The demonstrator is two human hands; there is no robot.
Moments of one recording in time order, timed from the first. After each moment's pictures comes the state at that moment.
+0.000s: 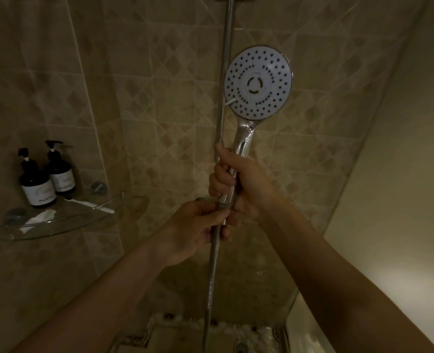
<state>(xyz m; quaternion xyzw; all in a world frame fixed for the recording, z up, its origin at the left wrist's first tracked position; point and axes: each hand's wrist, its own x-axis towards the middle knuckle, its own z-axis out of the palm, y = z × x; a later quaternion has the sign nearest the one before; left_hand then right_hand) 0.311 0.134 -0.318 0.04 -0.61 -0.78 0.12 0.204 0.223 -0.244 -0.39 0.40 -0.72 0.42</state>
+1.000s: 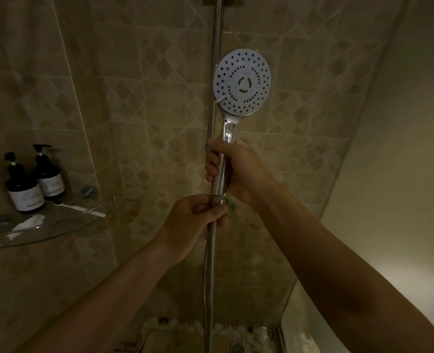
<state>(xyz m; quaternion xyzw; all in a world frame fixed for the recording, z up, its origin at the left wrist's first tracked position) 0.300 0.145 -0.317 0.07 -0.65 -0.72 0.23 0.195 0.220 -0.220 -0.39 0.49 -0.71 0.32</state>
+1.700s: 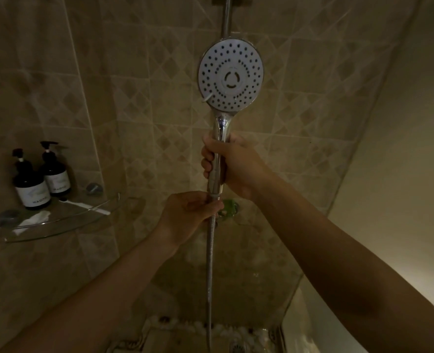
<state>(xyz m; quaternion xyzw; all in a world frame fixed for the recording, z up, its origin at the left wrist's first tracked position) 0.303 0.130 -0.311 0.13 -0.70 -0.64 0.30 0.202 0.209 -0.213 -0.43 0.53 -0.67 0.30</state>
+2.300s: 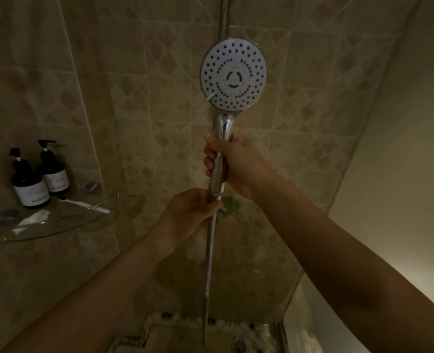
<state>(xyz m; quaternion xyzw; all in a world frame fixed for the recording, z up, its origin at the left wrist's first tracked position) 0.298 0.120 -0.321 0.10 -0.73 -0.62 0.25 0.197 0.211 -0.217 -0.41 0.54 -0.68 0.28</state>
